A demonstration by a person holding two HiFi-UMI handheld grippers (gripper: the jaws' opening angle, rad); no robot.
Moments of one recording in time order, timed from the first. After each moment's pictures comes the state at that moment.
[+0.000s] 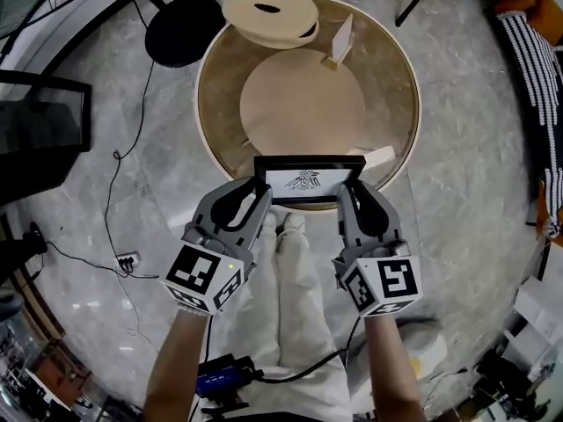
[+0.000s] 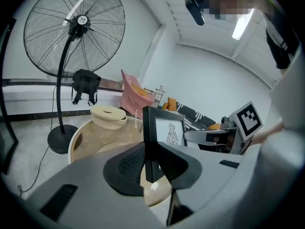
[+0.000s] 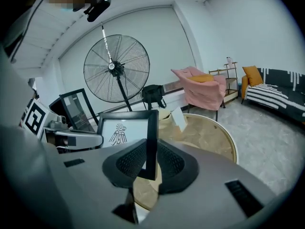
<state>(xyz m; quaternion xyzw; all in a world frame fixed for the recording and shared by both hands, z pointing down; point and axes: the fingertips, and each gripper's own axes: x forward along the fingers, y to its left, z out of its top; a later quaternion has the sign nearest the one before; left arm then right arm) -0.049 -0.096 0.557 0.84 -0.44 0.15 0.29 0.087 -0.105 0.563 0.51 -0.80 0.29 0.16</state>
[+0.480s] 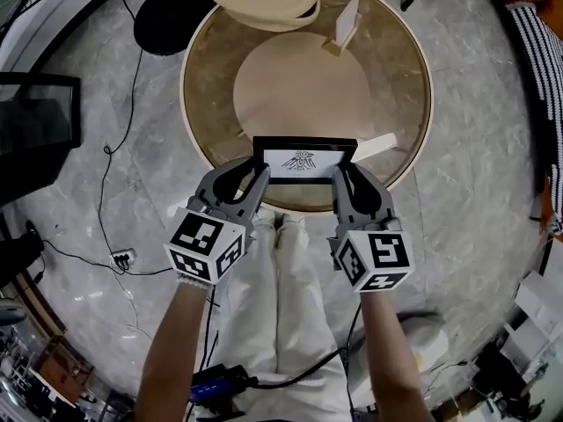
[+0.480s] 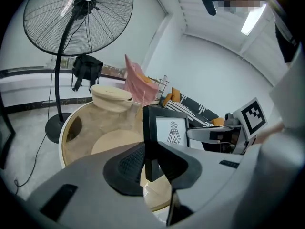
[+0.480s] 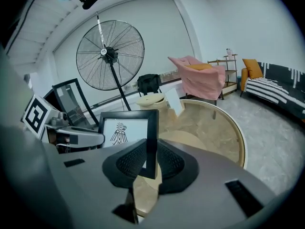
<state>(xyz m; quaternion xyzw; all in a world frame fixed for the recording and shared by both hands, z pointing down) -0.049 -0.117 0.647 0.82 -0.43 0.18 0.33 0.086 -0.123 0.646 0.51 -0.78 0.31 0.20</state>
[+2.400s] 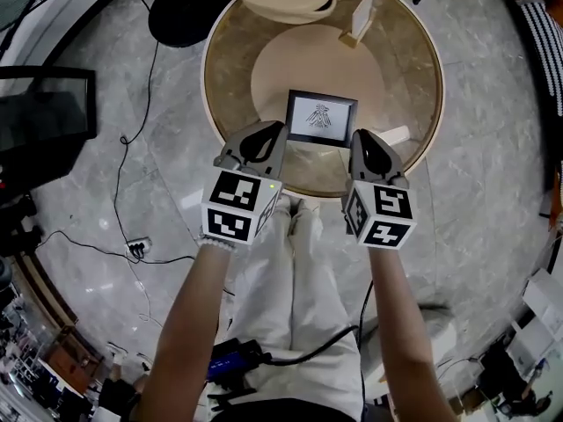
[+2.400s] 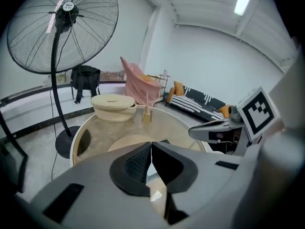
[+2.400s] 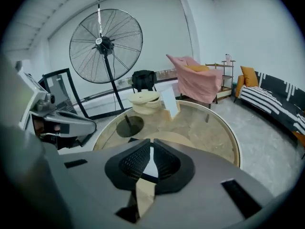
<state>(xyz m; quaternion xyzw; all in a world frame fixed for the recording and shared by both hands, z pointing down) -0.050 -0.157 0.648 0.82 -0.45 0.24 0.27 0.085 -0.159 0.666 0.54 -0.76 0.28 0.25</state>
